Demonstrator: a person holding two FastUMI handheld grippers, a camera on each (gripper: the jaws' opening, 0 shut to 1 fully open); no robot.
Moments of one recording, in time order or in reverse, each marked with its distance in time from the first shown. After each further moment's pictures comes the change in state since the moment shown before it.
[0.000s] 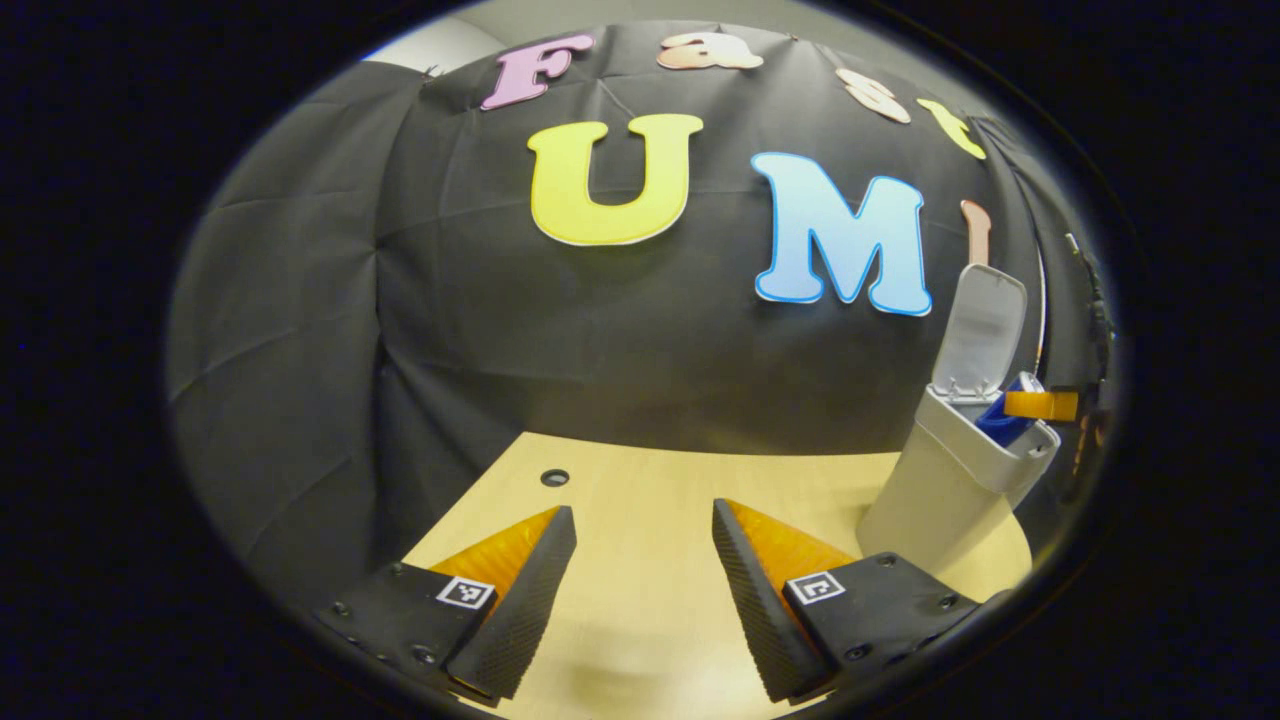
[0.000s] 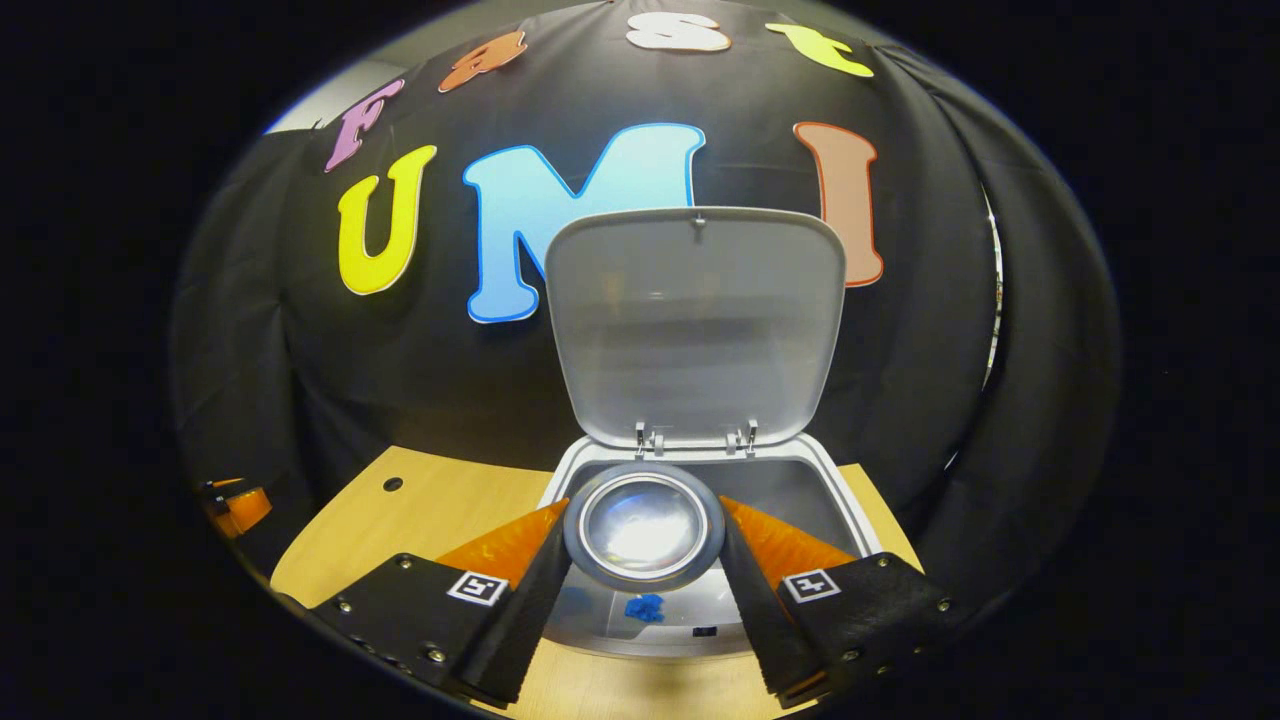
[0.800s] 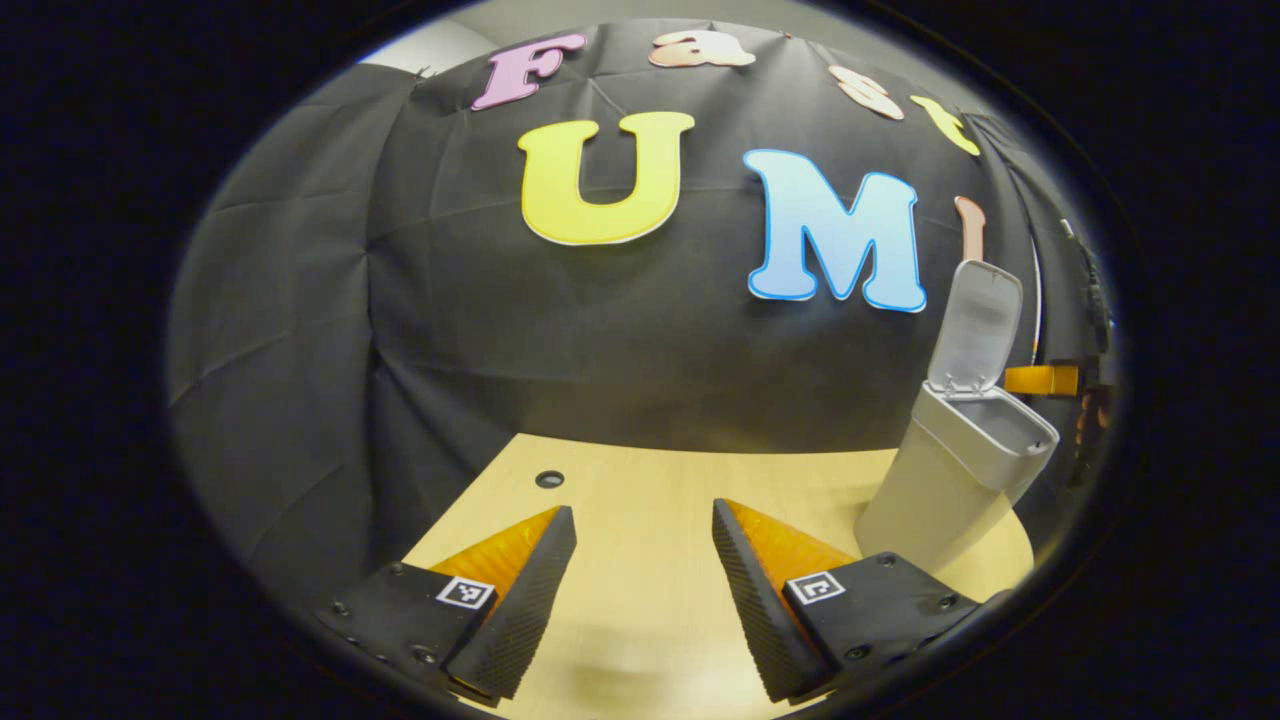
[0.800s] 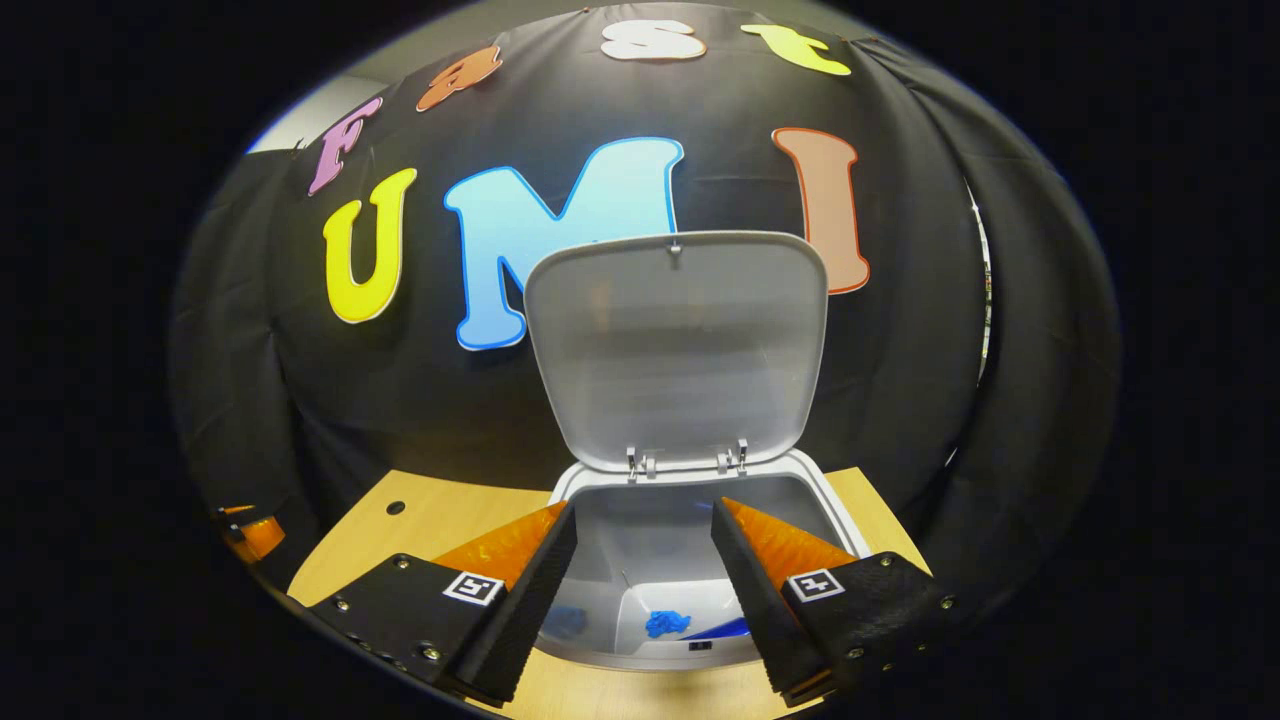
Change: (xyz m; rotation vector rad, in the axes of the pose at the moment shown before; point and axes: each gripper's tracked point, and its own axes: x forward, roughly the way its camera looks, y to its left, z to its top) left arm 0.002 -0.001 0.000 0.013 0.002 -0.014; right arm -0.002 -0.001 0.032 0.052 -0.061 -0.005
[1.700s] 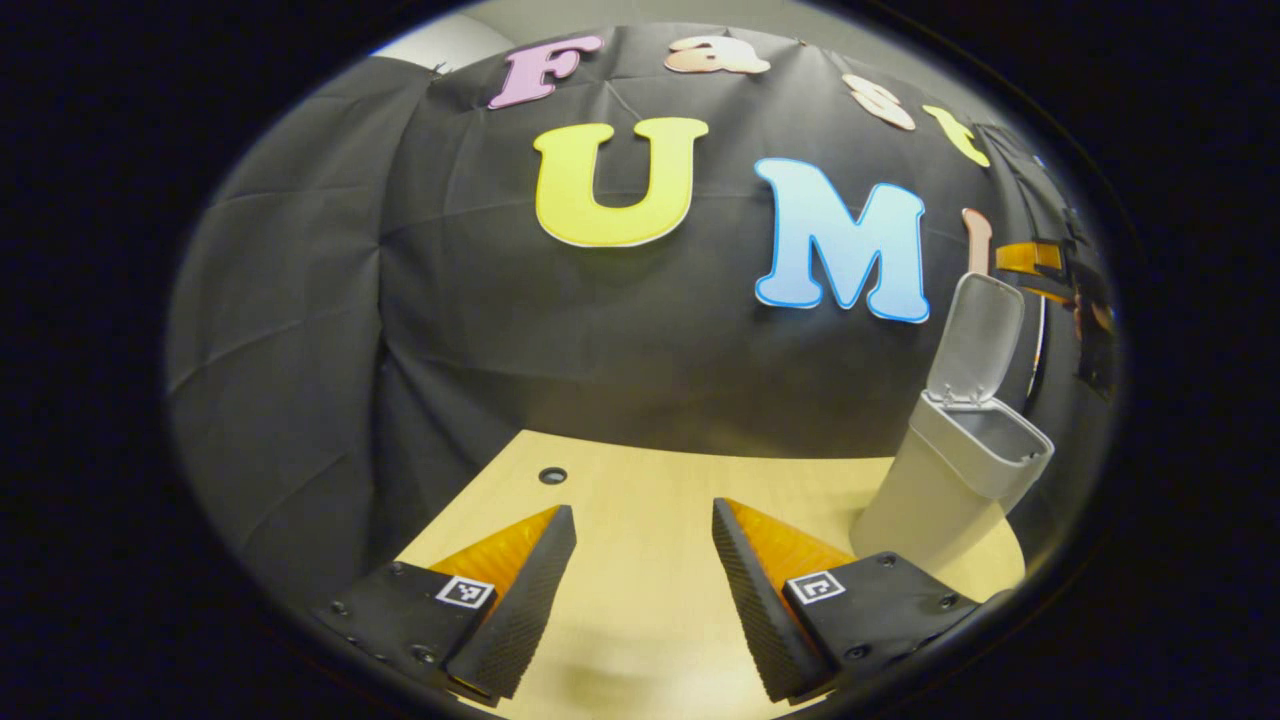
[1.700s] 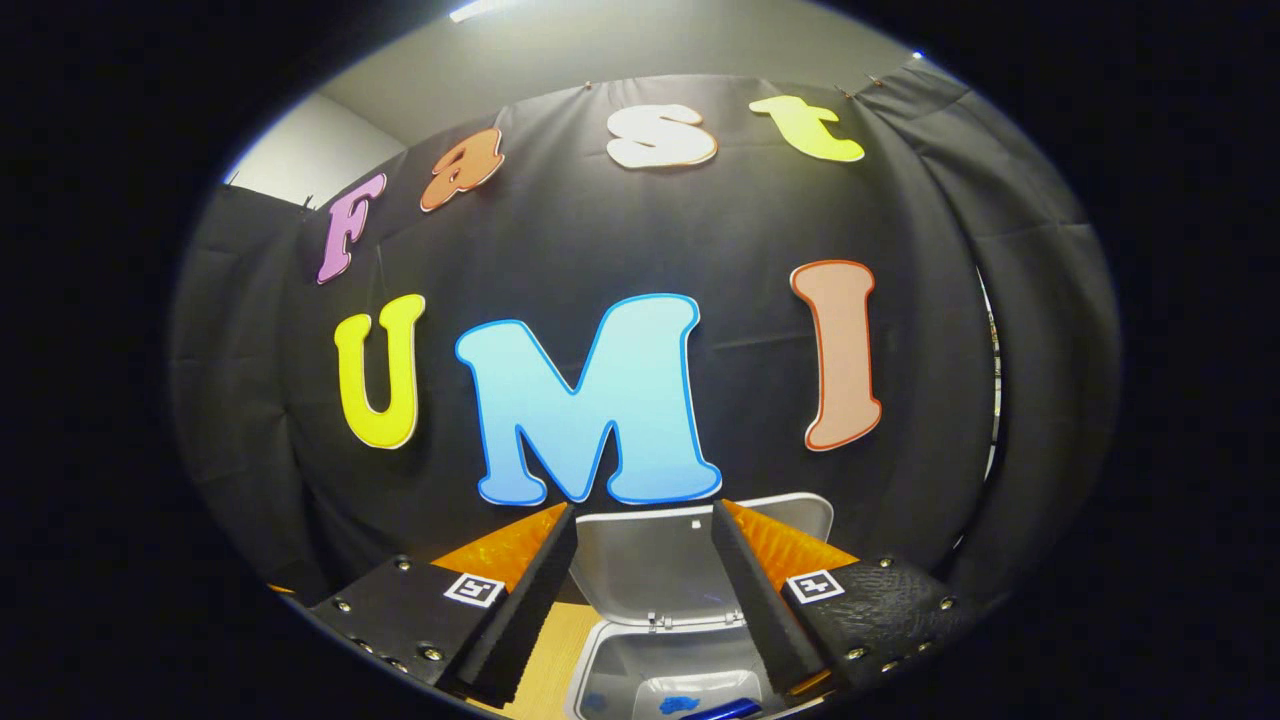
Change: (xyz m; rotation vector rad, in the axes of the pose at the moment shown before) left arm -0.015 0.010 0.000 -0.043 -0.007 0.018; right arm -0.005 0.009 0.163 -0.015 -0.323 0.023
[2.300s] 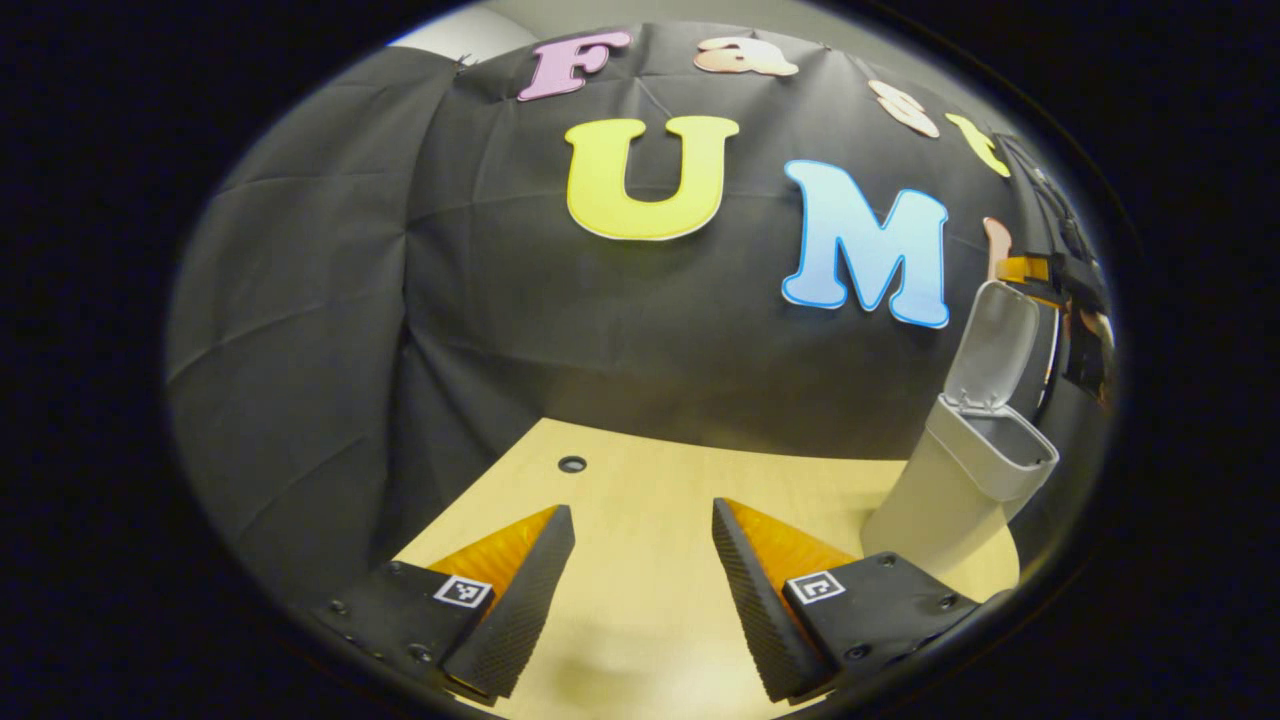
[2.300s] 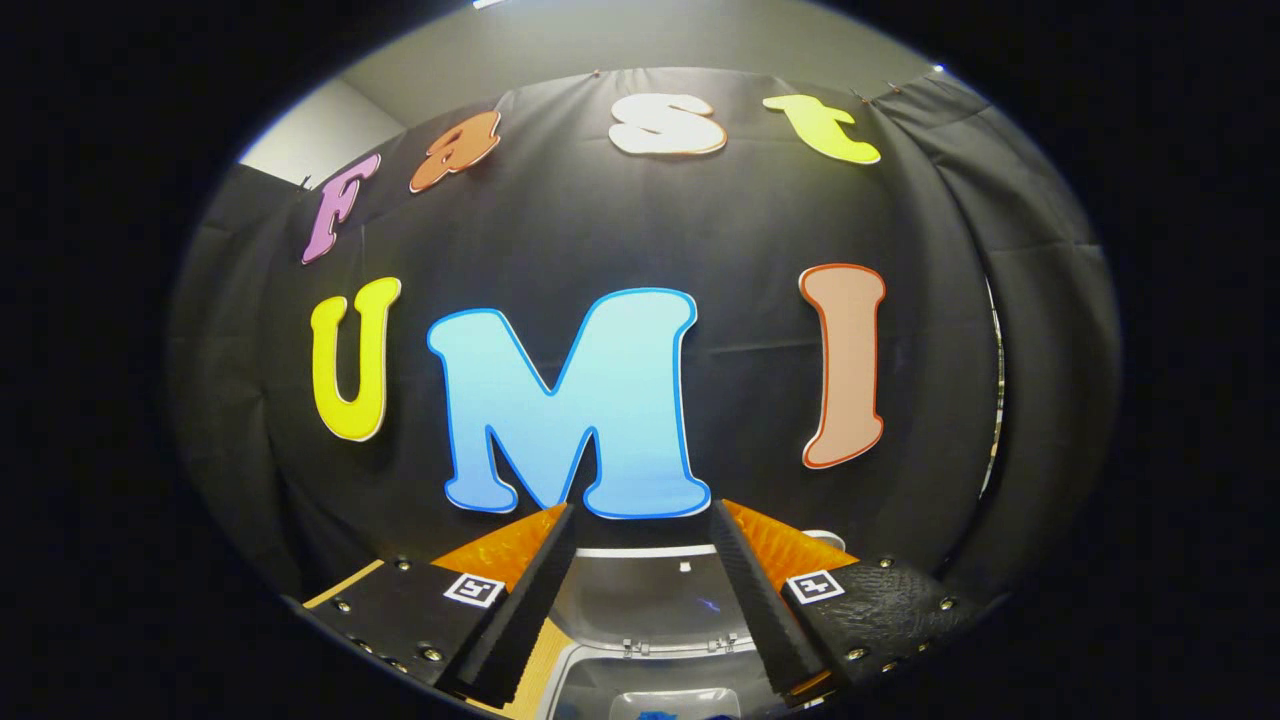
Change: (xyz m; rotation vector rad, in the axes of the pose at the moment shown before) left arm -0.007 0.021 -0.009 -0.040 0.020 0.046; right arm 0.039 -0.010 -0.010 -0.062 0.020 -0.043
